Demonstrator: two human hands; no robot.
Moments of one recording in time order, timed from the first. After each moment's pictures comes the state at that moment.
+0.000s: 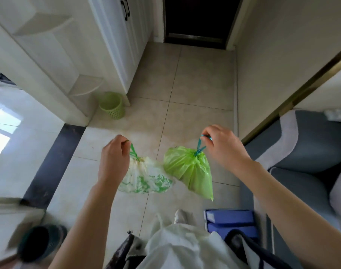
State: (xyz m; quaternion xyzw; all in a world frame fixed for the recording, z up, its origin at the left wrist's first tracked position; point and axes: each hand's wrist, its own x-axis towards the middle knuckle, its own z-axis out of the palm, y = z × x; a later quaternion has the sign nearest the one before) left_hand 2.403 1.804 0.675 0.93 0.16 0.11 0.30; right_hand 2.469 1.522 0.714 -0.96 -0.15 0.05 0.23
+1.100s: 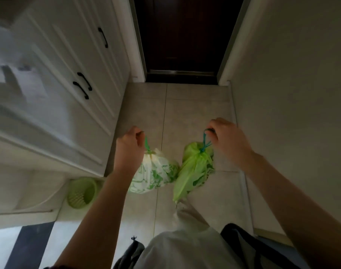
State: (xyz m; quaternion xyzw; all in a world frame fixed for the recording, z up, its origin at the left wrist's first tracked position) left_hand 3.198 1.810 0.682 0.93 0.09 0.12 0.34; right_hand 3.224 1.548 0.707 -0.97 -0.13 -0.02 0.19
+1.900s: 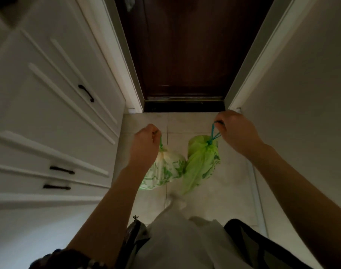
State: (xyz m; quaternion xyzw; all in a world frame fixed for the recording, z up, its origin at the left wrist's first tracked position) left_hand 3.681 1.813 0.681 0.93 0.03 0.05 0.36; right_hand 3.709 1.559 0.705 -0.98 -0.09 -0.01 0.18
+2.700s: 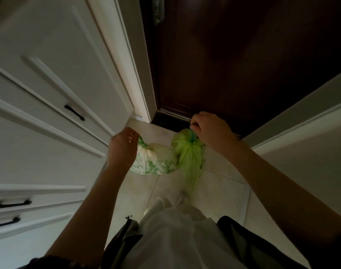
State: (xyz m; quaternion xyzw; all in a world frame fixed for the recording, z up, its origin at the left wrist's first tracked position) left_hand 3.967 1.802 0.647 0.90 0.27 0.09 0.32; right_hand 4.088 1.577 0.687 -0.94 -0.28 0.11 0.17
